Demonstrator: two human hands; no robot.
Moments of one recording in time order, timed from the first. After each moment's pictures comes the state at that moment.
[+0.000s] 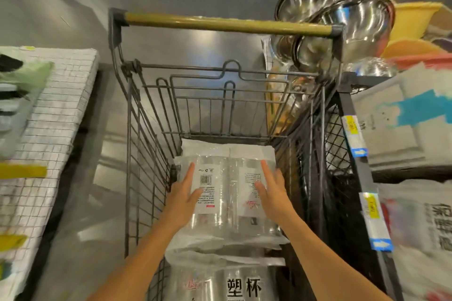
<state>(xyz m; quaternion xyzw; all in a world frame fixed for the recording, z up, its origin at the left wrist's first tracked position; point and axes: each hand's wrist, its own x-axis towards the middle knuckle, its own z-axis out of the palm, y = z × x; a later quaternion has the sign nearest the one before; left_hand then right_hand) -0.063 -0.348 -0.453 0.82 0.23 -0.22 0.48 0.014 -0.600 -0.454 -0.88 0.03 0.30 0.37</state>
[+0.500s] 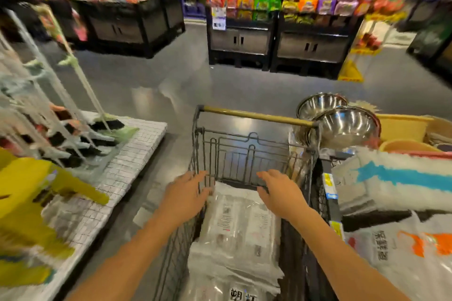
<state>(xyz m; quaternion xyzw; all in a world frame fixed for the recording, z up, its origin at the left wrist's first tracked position) -0.143 -0.361 -0.193 0.96 0.19 -0.03 0.19 -0.004 -0.587 -0.204 -0.94 -0.31 0.13 0.08</state>
